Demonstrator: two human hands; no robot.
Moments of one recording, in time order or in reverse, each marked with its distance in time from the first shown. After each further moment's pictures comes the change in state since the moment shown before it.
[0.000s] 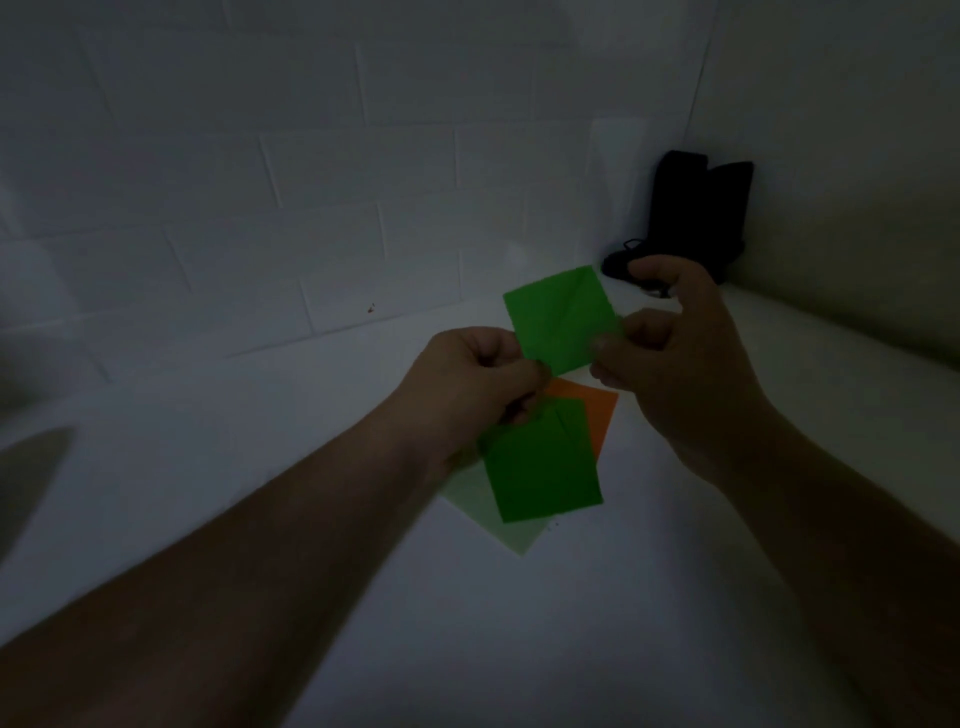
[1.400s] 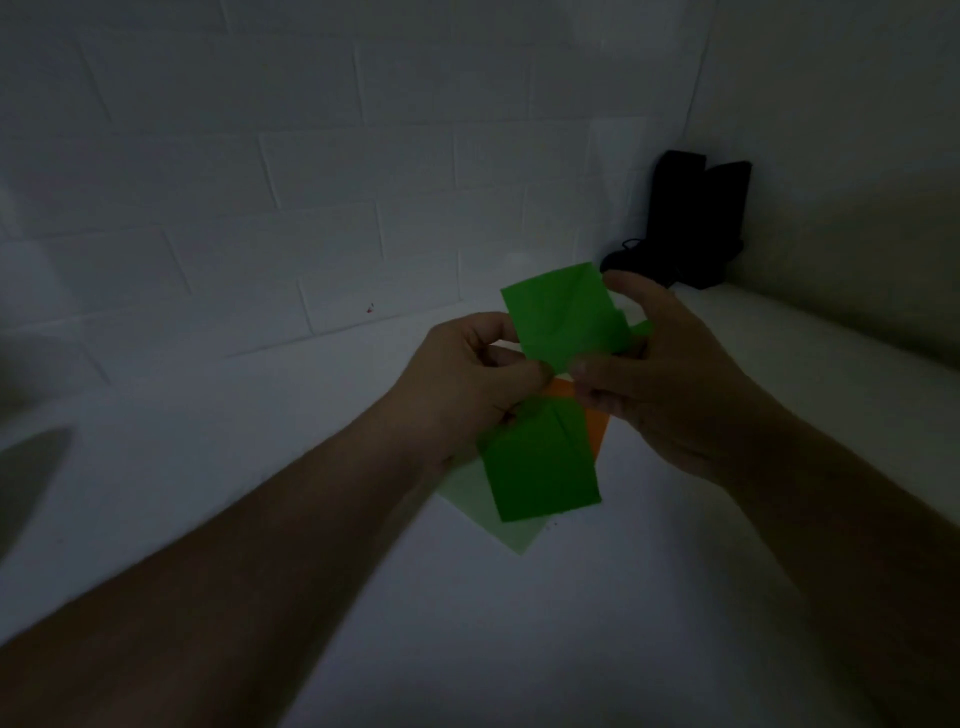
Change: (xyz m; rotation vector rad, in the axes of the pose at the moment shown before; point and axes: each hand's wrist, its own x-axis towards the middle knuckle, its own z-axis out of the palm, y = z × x) left_hand -0.004 0.007 0.001 0.009 -0.049 0.102; right_hand 0.001 -0.006 0.002 0.205 -0.182 0.246
